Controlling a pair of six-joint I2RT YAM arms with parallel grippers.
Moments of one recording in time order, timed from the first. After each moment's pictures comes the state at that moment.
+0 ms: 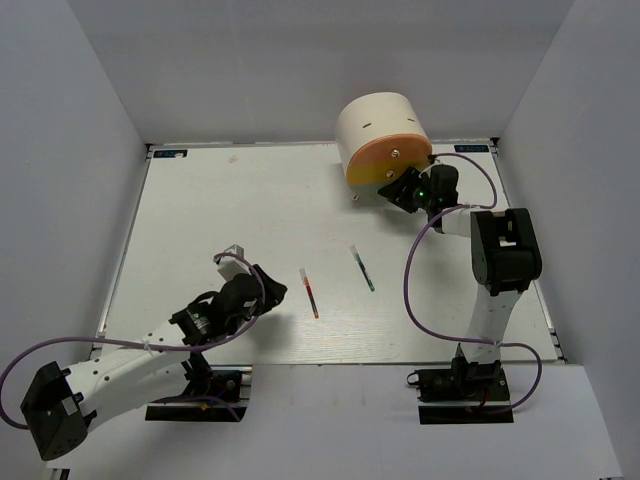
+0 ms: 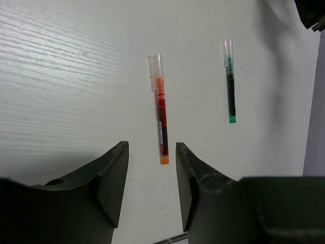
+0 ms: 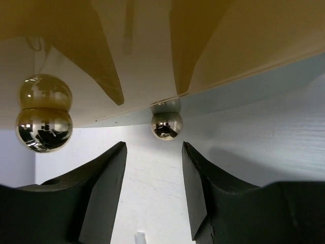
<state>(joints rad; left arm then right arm) -0.88 0.77 0.40 -0.26 -0.41 -1.11 0.12 1.97 1.10 0.42 -0.44 0.70</state>
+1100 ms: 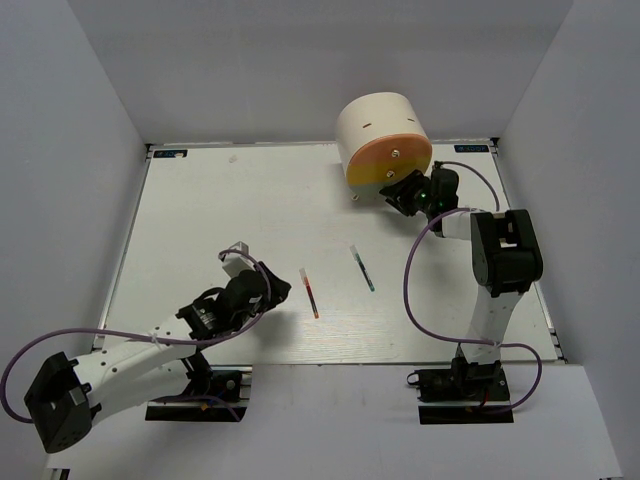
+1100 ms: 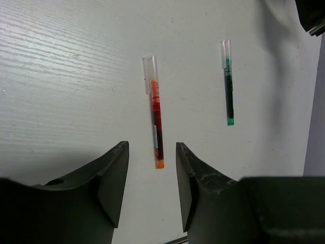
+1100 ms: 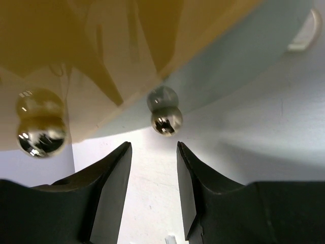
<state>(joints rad) -0.88 0.84 0.42 -0.22 -0.41 -1.11 0.12 1.96 1.05 0.46 -0.40 0.93</state>
